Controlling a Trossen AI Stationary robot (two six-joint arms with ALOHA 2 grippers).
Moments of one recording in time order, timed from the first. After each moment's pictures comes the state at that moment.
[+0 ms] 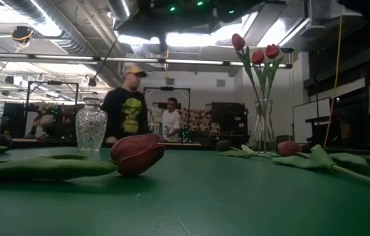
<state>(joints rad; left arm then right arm) -0.01 0.54 0.87 -0.25 -0.37 -0.25 -0.18 2.05 1.75 0.16 -0.09 0.09</state>
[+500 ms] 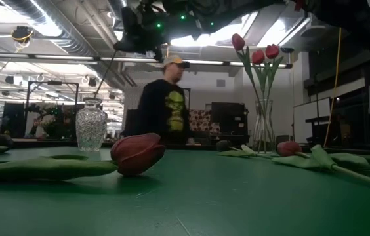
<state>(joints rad) -0.01 0.43 0.87 -0.34 -0.37 -0.23 -0.25 2.21 1.99 0.07 -0.03 0.02</state>
